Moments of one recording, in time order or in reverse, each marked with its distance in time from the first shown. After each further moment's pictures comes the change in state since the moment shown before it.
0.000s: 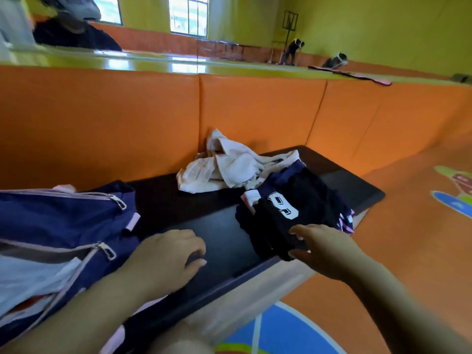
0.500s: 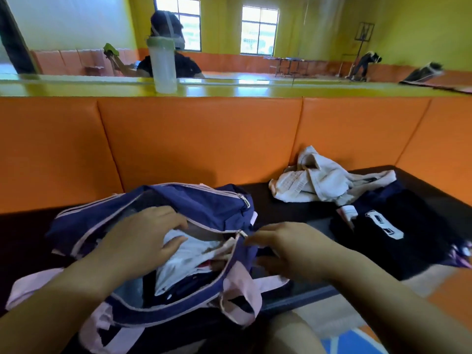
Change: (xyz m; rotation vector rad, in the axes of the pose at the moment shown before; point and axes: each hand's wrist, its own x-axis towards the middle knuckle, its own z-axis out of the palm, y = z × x) left_hand -0.176 -0.112 -0.128 0.170 0.264 -0.254; right_hand 0.005 -0.252 -0.069 0.133 0.109 -0.746
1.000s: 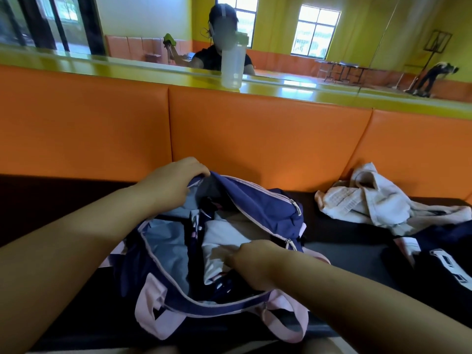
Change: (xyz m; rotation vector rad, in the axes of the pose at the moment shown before) left_hand 0.029 -0.094 -0.029 -0.111 -0.110 -0.229; right_hand 0.122 -0.074 0.053 -0.353 -0.437 -0.198
